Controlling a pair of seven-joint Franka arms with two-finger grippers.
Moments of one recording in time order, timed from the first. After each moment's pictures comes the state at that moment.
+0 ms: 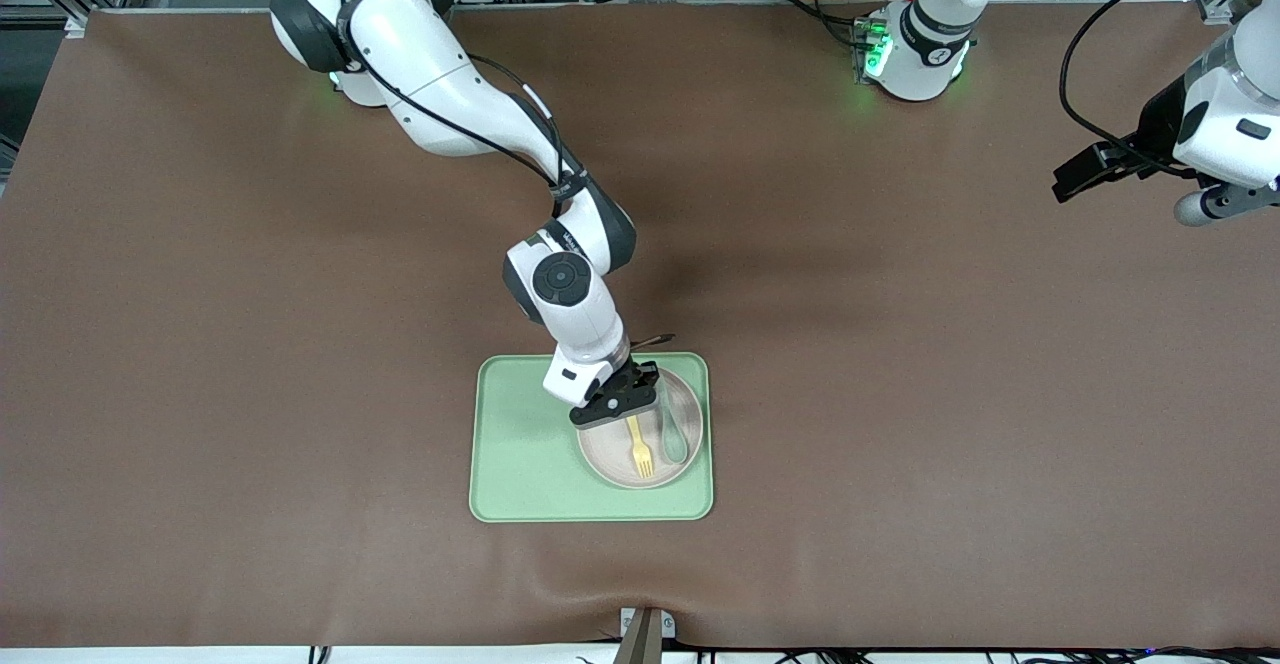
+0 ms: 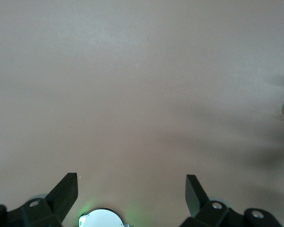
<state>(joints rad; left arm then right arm) -0.10 -0.09 0.01 -1.72 0.02 1.54 -0.37 0.69 1.01 -0.07 -1.22 0.07 2.53 0.35</state>
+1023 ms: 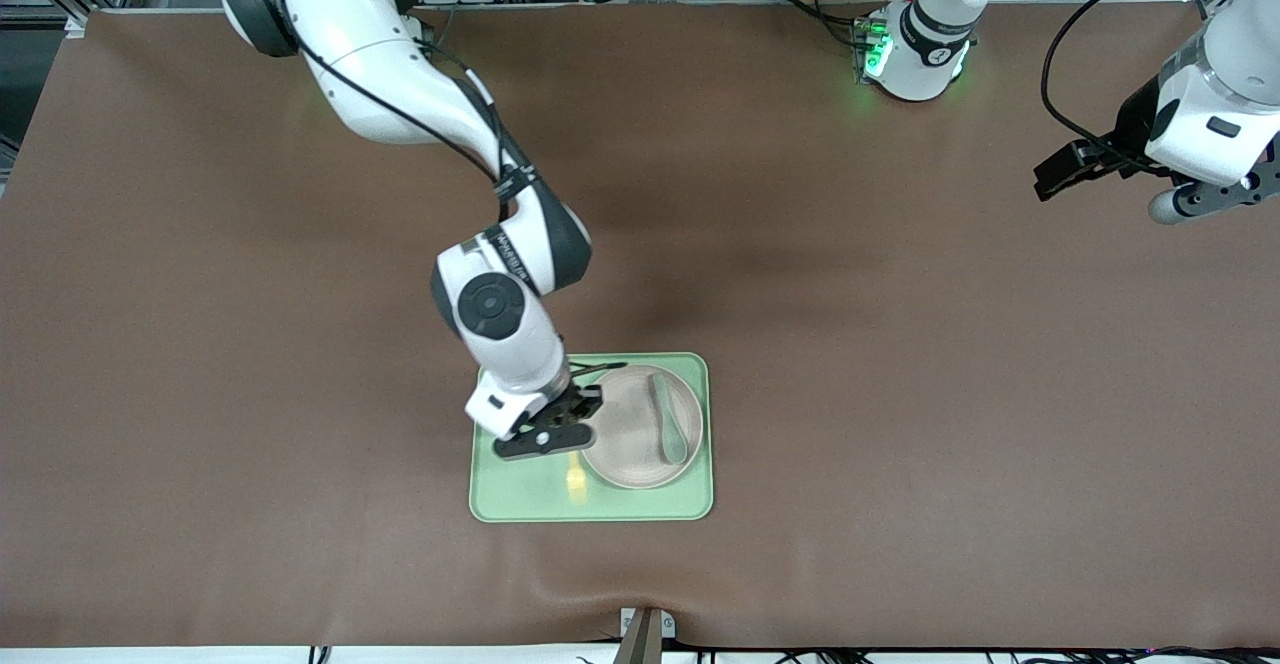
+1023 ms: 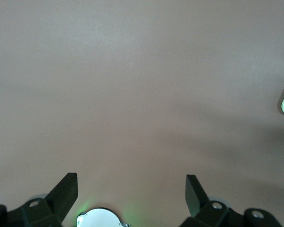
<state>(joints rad) -0.10 -0.09 -0.03 -1.72 0.02 1.54 -0.39 0.55 0.90 -0.09 -1.13 0.08 2.17 0.36</state>
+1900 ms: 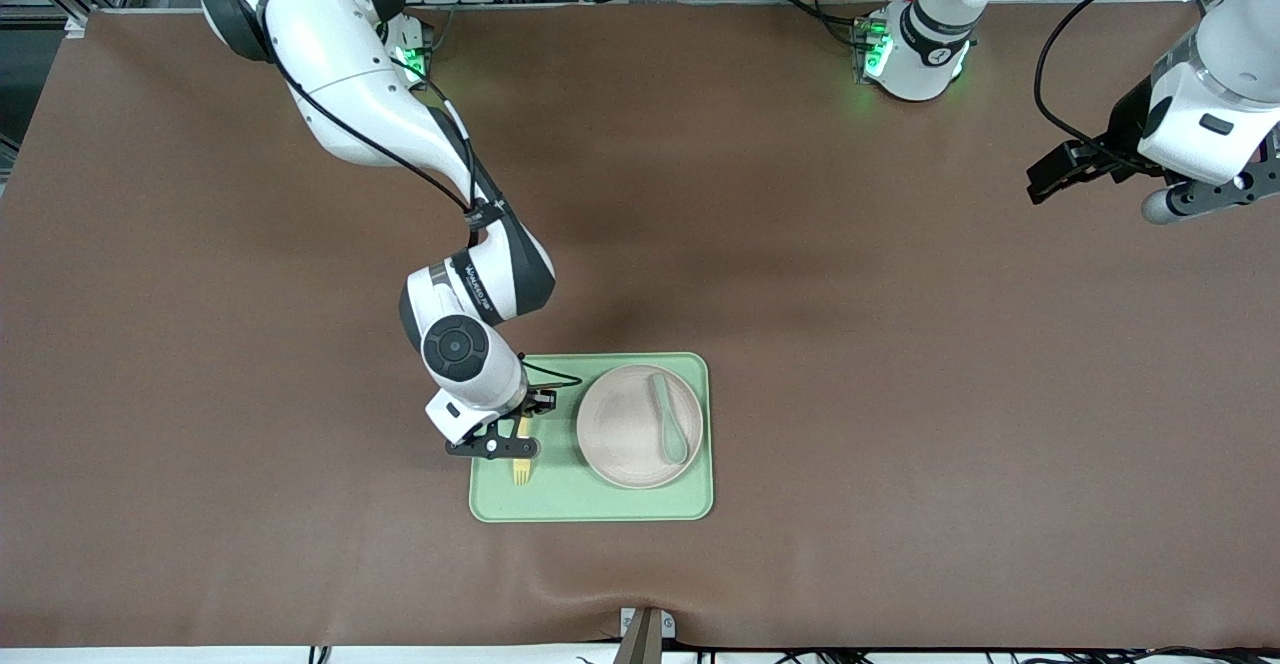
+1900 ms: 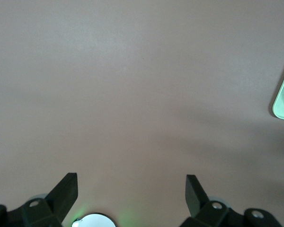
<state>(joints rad) -0.10 -0.09 -0.04 -1.71 0.01 1.57 -0.39 0.52 0.90 -0.09 -1.28 0.08 2.20 0.47</state>
